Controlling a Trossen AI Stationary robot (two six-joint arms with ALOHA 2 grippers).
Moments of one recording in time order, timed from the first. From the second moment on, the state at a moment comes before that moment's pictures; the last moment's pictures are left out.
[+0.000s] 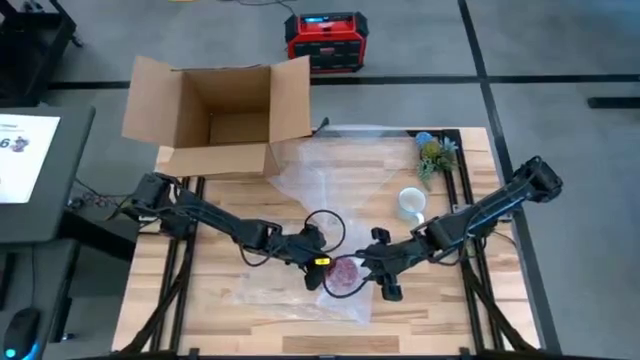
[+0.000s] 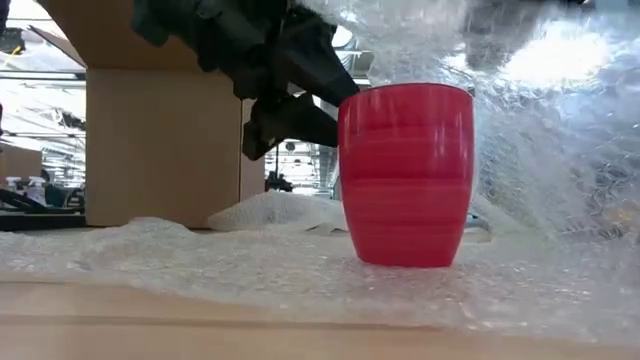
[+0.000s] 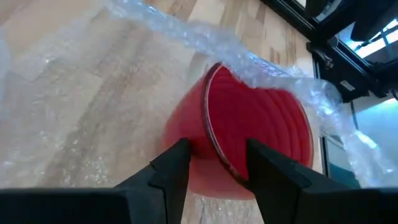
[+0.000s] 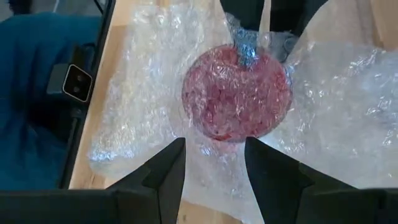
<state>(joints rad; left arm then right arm) -0.28 1.77 1.01 0.11 -0.11 -0.73 0.46 1.43 1.03 -0.43 0.13 0.39</state>
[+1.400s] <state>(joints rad) -0.27 1.77 1.26 -0.35 -0.12 -0.60 0.46 1.43 1.03 -0.44 0.13 0.38</state>
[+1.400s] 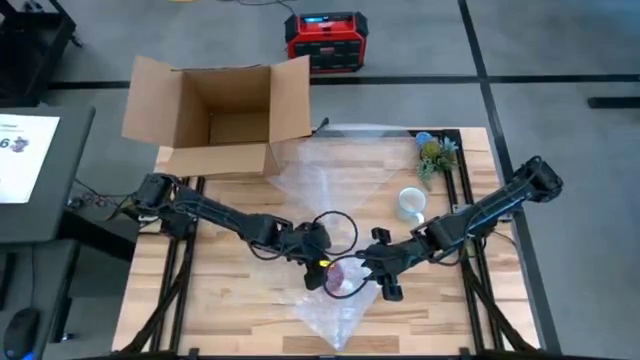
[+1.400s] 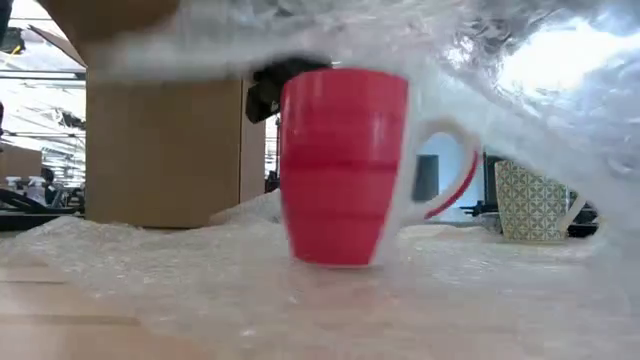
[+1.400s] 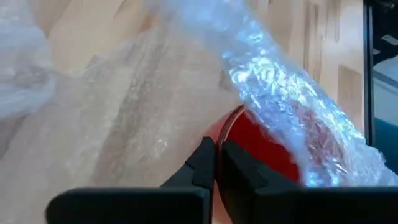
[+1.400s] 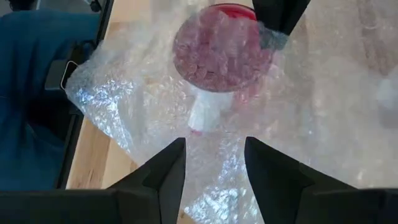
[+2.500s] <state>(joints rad) -0.23 1.59 1.26 -0.56 0.04 -0.56 0.46 1.43 1.03 -0.44 0.13 0.38</state>
